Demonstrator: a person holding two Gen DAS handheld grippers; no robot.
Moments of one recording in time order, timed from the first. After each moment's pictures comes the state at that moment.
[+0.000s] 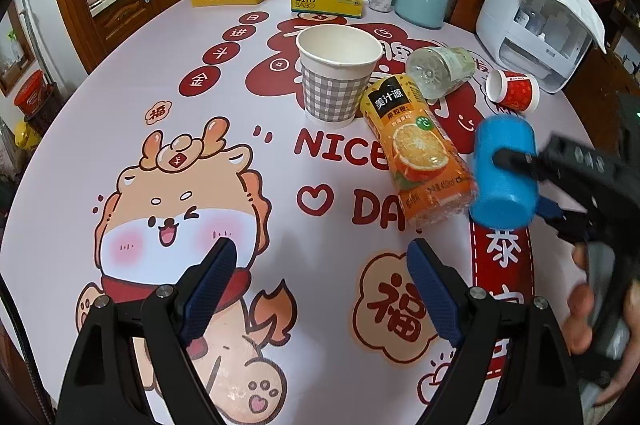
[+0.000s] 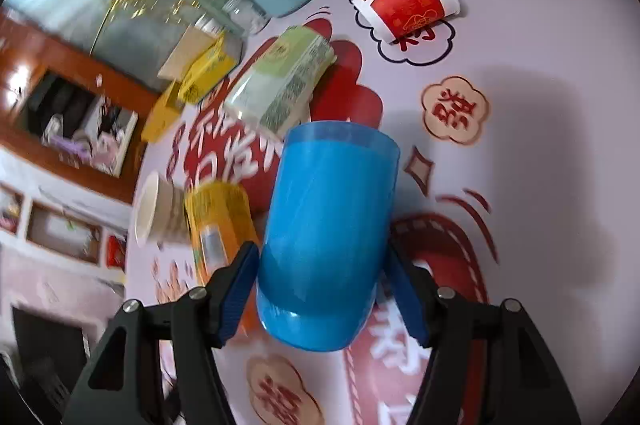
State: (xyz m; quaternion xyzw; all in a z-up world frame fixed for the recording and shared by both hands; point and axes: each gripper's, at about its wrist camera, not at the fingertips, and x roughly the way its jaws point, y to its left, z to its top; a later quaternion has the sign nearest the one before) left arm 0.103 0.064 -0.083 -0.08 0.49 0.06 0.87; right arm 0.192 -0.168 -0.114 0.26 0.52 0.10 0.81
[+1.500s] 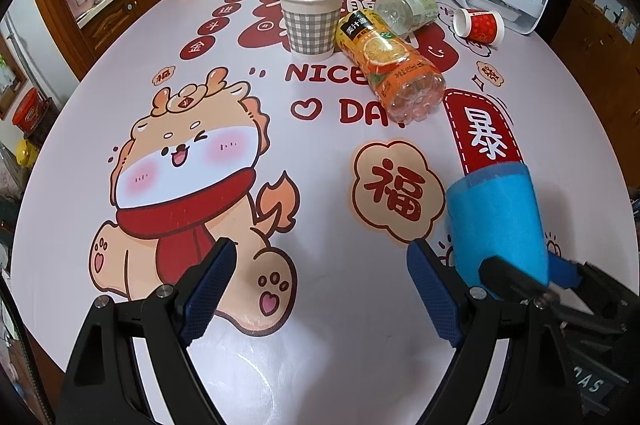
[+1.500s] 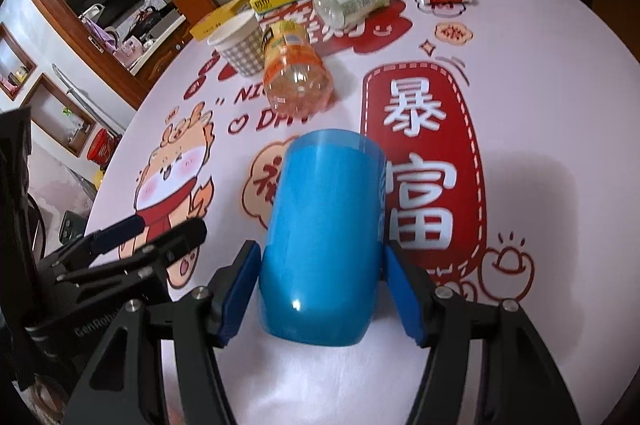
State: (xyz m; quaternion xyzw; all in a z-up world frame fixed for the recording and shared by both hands) left arm 0.024 0.048 -0.091 -0.03 0.52 0.03 0.85; right arm 0.013 -0.123 -0.104 0.11 0.52 0.15 0.83
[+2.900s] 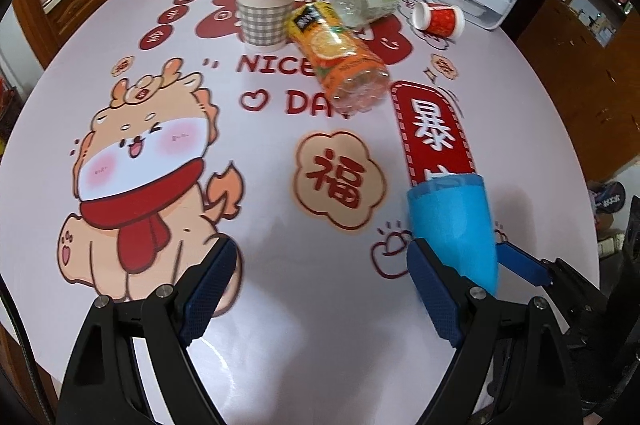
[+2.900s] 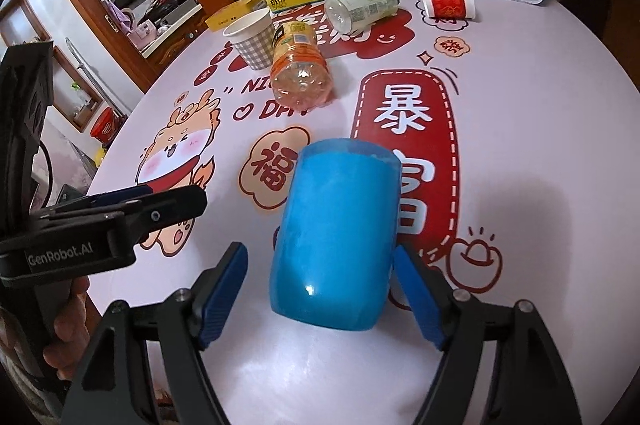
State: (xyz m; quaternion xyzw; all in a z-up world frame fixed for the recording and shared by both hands) left arm 0.025 0.031 -0.077 -0.07 0.54 -0.05 0.83; right arm -0.009 -0.140 -0.092 0.07 0.50 0.17 0.85
